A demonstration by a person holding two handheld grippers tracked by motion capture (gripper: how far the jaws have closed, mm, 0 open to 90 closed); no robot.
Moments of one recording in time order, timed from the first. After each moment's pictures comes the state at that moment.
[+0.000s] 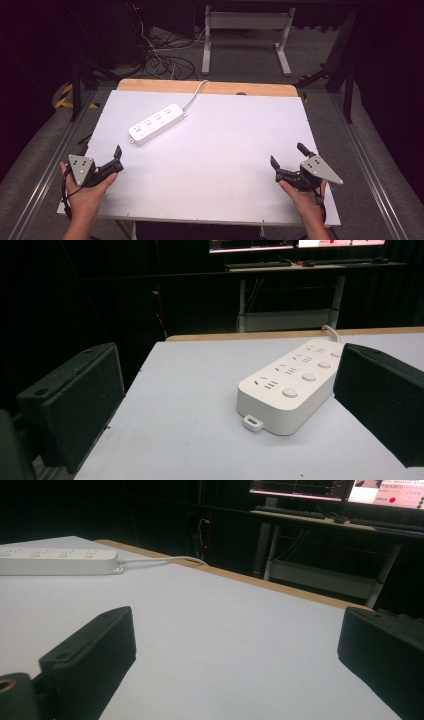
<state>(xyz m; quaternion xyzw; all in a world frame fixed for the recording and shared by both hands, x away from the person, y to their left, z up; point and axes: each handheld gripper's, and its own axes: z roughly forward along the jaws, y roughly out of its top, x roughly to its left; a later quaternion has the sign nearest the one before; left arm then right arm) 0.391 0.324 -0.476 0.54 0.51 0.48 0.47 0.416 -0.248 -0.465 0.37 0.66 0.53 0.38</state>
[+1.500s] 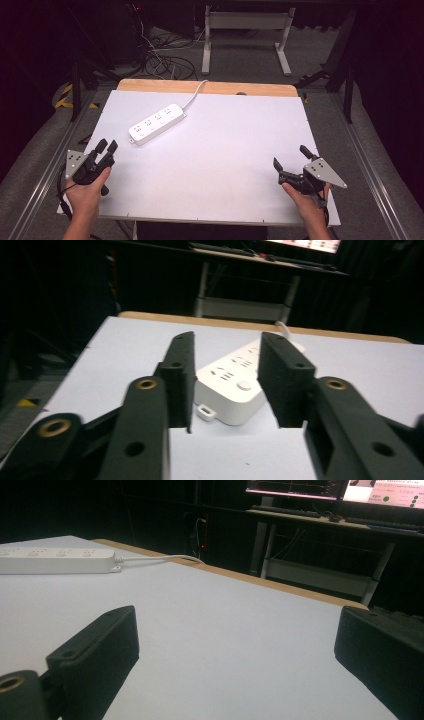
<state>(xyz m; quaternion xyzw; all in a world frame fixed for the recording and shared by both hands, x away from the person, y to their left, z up) 0.396 0.332 -0.467 0.55 0.52 0.36 0.54 0.407 -0.254 -0.465 0.37 0.66 0.53 0.39</state>
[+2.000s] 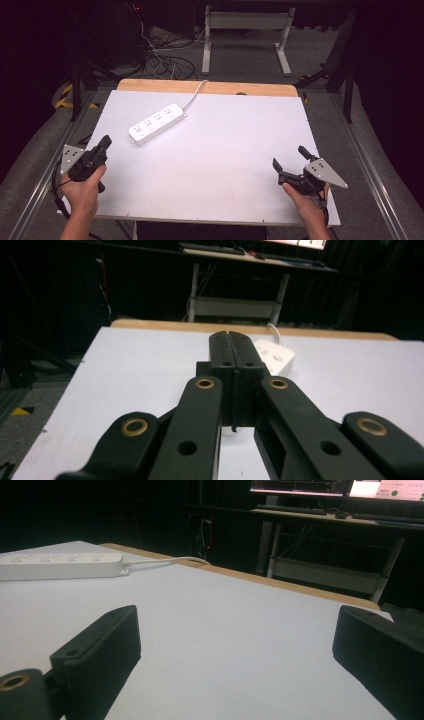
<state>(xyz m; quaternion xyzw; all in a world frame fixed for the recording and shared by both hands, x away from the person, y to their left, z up) 0.400 0.334 -0.446 0.57 0.51 0.38 0.53 0.406 -0.254 -0.465 0.38 0.65 0.54 0.37</state>
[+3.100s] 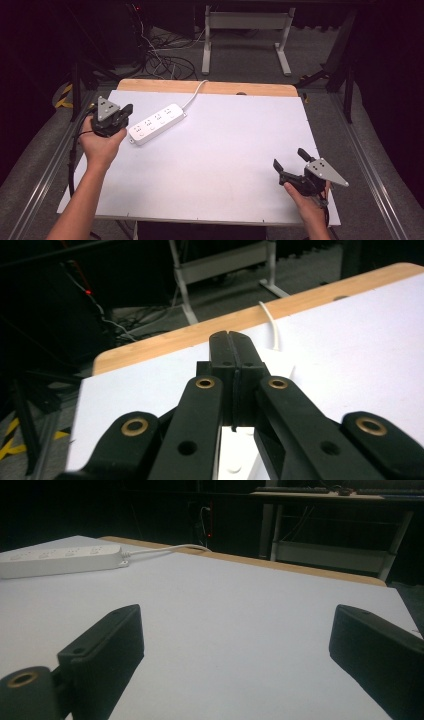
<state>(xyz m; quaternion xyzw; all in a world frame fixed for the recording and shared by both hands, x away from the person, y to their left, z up) 0.484 0.278 -0.370 0.70 0.45 0.37 0.41 0.406 -0.257 -0.469 0.41 0.66 0.54 0.34</state>
